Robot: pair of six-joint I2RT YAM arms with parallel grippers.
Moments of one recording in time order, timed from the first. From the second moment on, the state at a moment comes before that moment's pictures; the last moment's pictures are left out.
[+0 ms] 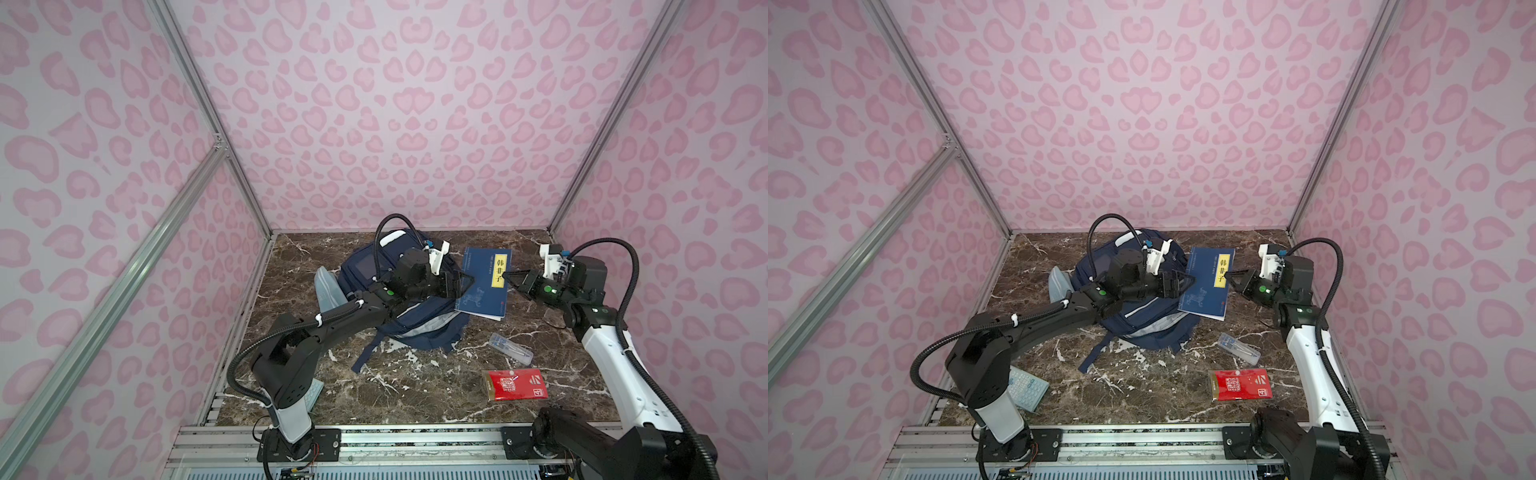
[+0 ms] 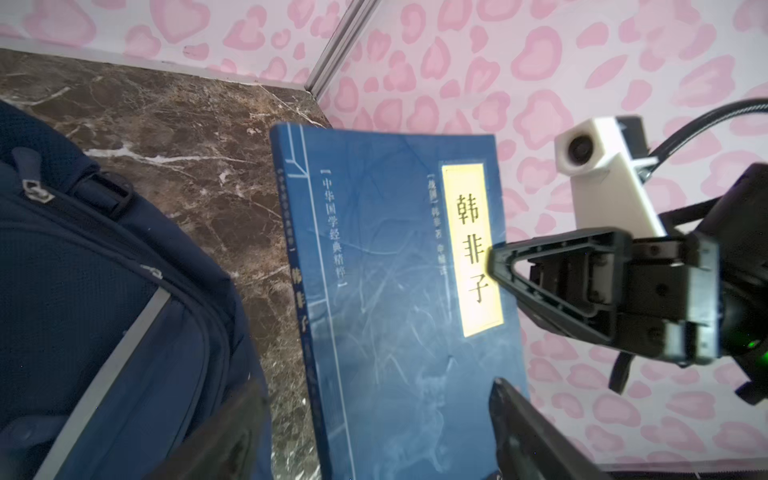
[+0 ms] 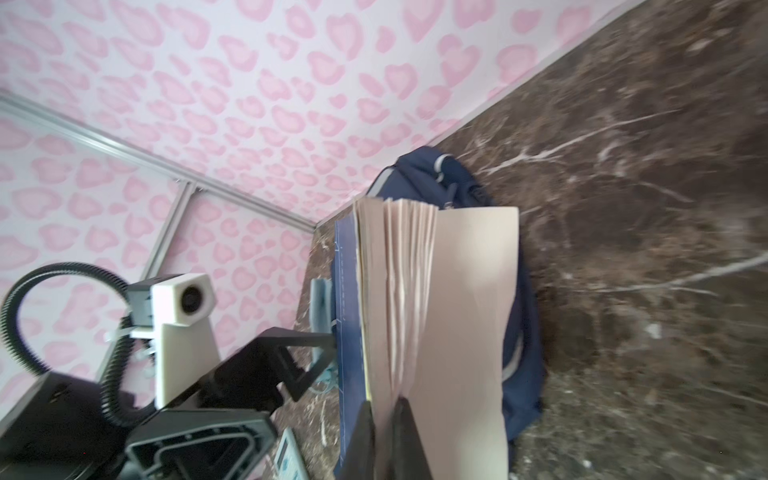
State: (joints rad) left arm -0.80 1.72 1.26 0.13 0.34 -0.63; right arm -0.08 1.08 0.89 -0.31 -0.77 0.64
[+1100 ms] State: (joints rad) left arm -0.80 1.30 0.82 0.32 0.48 -0.87; right arm 0.24 1.11 0.67 0.17 -0.99 0.66
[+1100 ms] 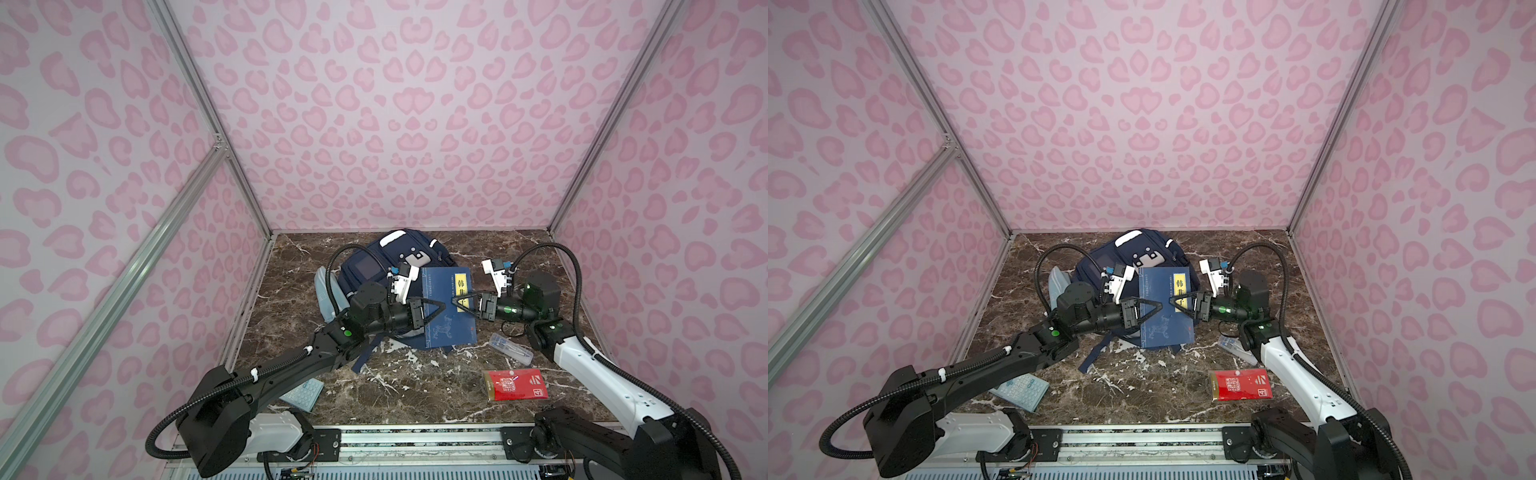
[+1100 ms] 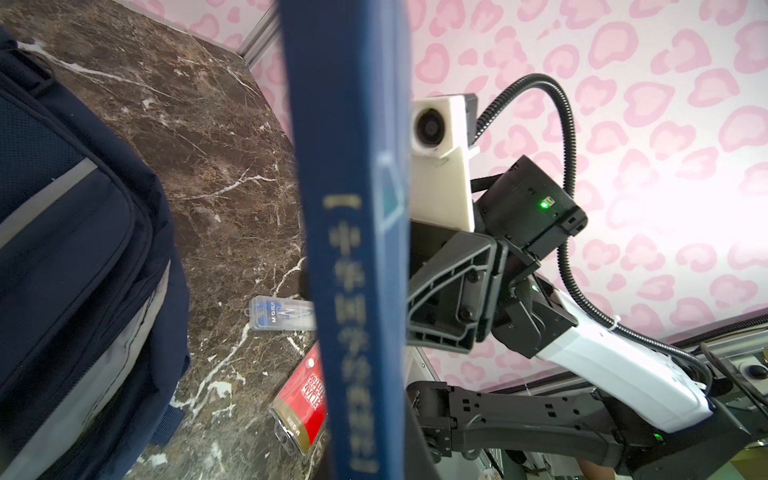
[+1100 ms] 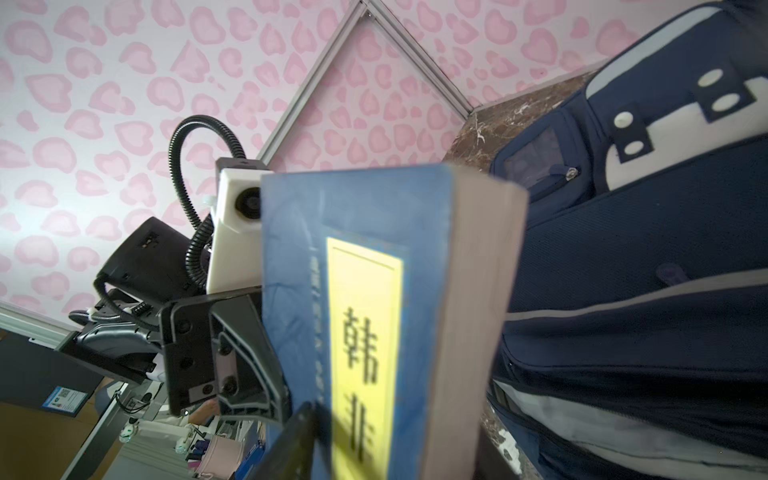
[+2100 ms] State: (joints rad) left arm -0.87 1.90 1.27 -0.31 -0.21 -0.21; right arm -0.05 1.07 0.66 -0.31 -0.56 0.58
